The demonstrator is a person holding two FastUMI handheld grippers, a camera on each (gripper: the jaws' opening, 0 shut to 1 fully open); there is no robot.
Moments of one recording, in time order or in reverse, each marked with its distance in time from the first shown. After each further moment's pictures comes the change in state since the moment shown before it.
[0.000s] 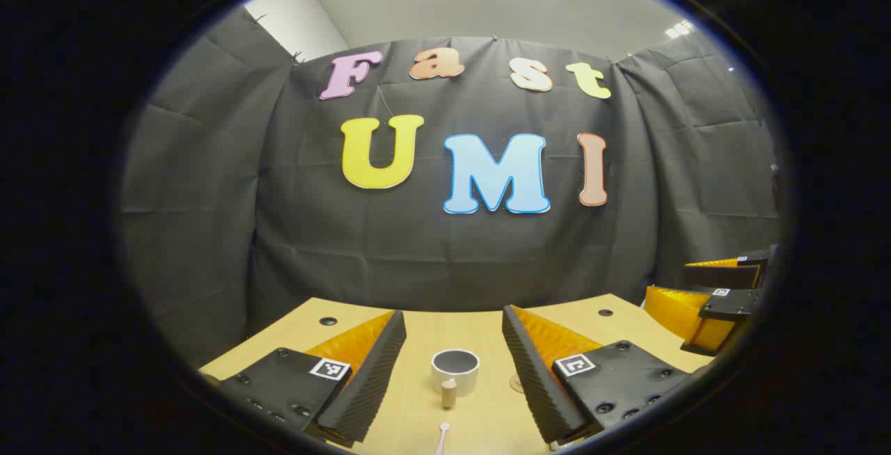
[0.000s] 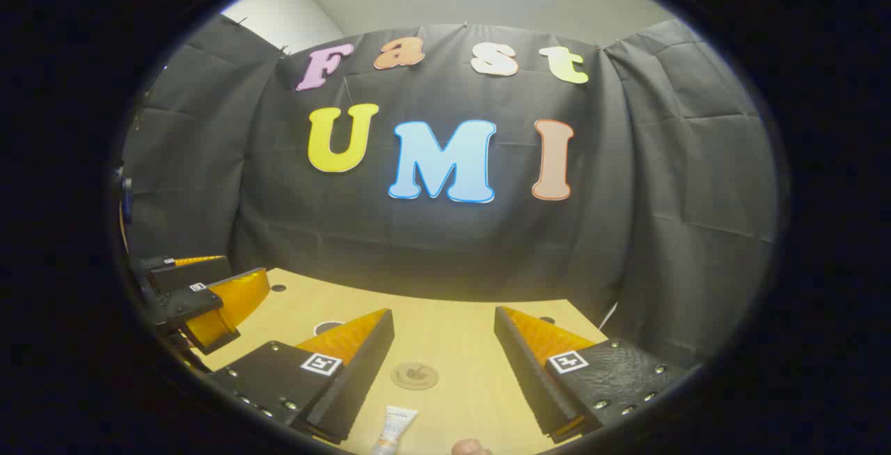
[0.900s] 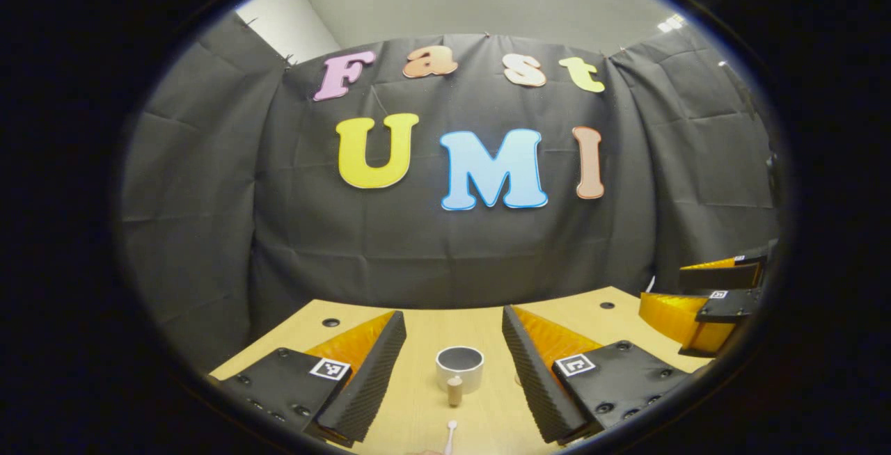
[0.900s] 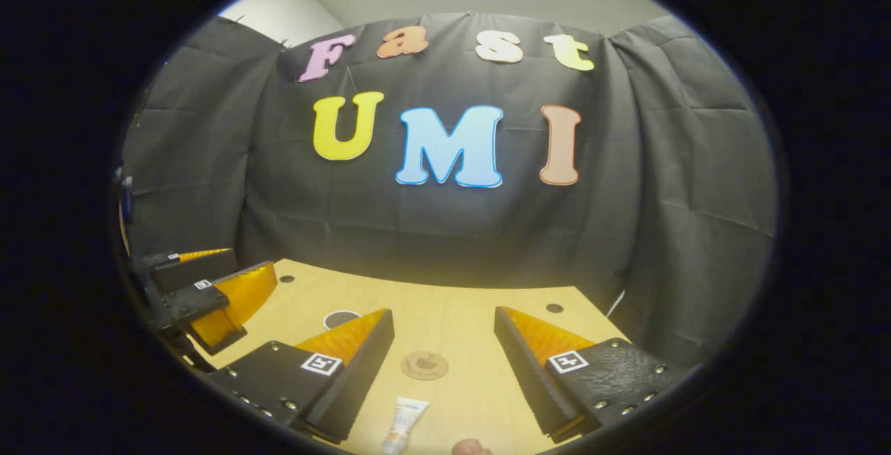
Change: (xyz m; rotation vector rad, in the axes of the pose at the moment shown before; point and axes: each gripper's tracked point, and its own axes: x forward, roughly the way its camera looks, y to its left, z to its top) left arm -0.001 0.001 -0.002 0.039 0.017 -0.010; right arm -0.003 0.012 -0.013 0.018 0.066 0.028
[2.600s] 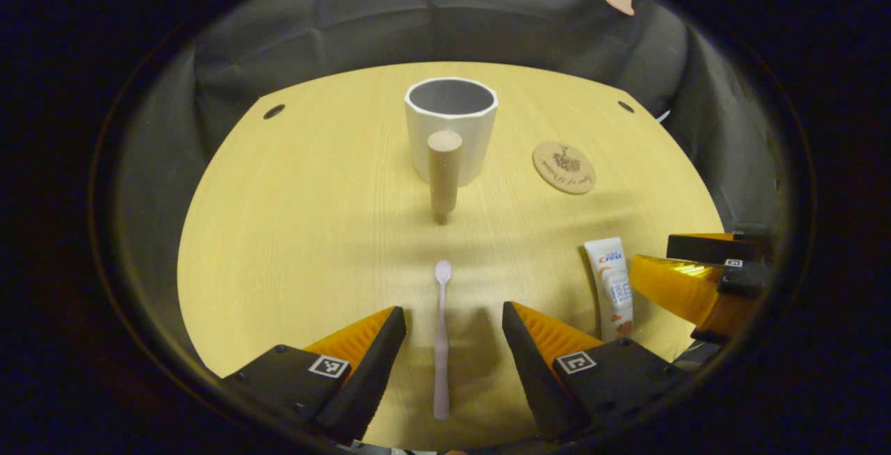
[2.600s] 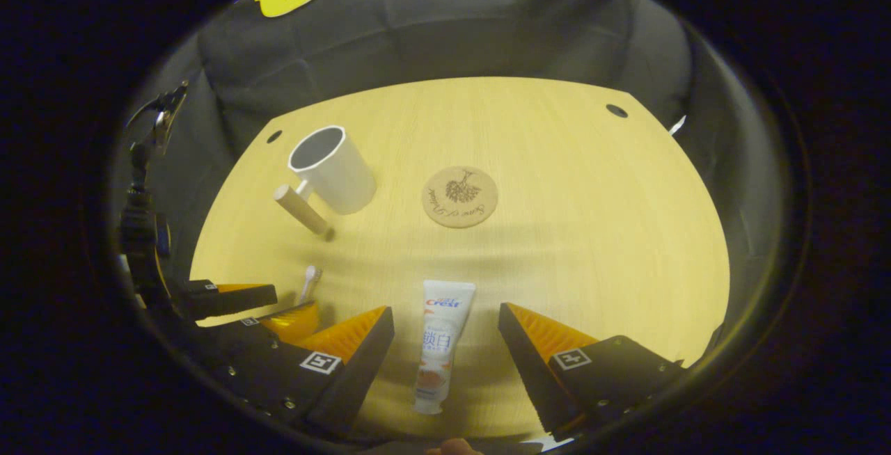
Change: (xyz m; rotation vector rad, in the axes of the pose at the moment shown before) left arm -0.017 0.003 -0.289 -0.046 1.119 -0.054; right arm 0.032 0.048 -0.221 0.154 0.902 0.113
